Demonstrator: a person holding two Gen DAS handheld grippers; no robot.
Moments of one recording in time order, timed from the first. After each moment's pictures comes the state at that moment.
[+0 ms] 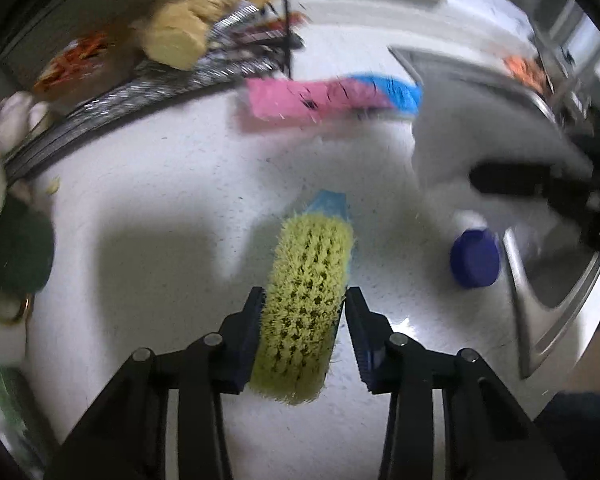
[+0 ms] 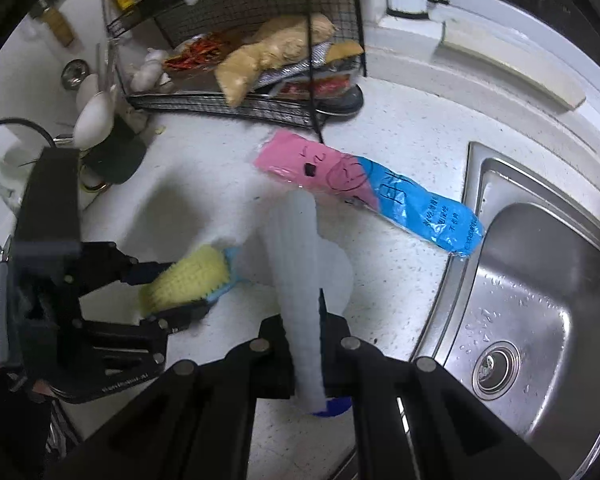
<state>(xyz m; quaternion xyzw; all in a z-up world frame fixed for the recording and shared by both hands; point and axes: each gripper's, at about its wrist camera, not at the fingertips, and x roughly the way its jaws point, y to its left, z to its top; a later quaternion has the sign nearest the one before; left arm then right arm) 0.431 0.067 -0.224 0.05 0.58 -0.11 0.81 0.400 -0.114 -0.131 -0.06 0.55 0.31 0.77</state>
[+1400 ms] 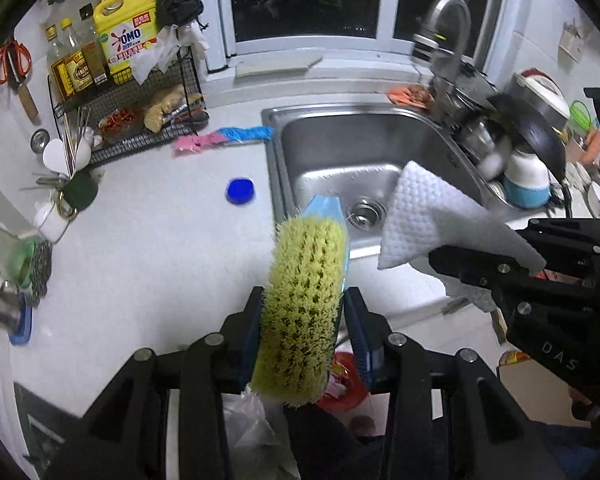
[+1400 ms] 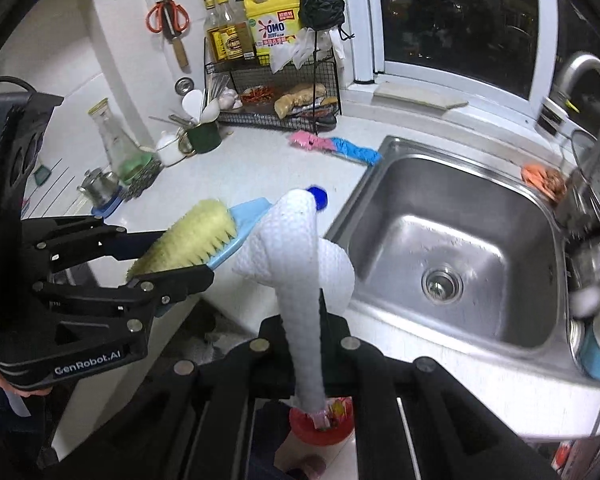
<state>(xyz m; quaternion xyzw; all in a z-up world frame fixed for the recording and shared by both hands) 0.132 -0.125 -0.098 0.05 0.47 -0.08 0.88 0.151 -0.308 -0.053 -0.05 0.44 0.33 0.84</state>
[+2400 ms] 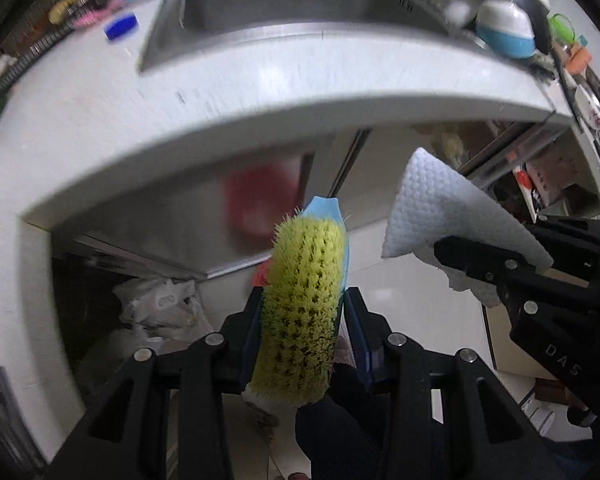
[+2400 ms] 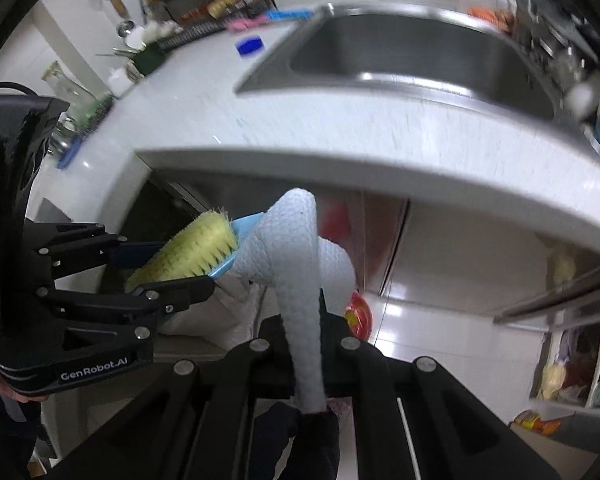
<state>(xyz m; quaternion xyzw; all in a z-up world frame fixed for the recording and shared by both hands) 0.078 -0.190 -0.296 0.06 0.60 -0.15 0.78 0.077 -0.354 -0.216 0.01 0.55 0.26 0.79</state>
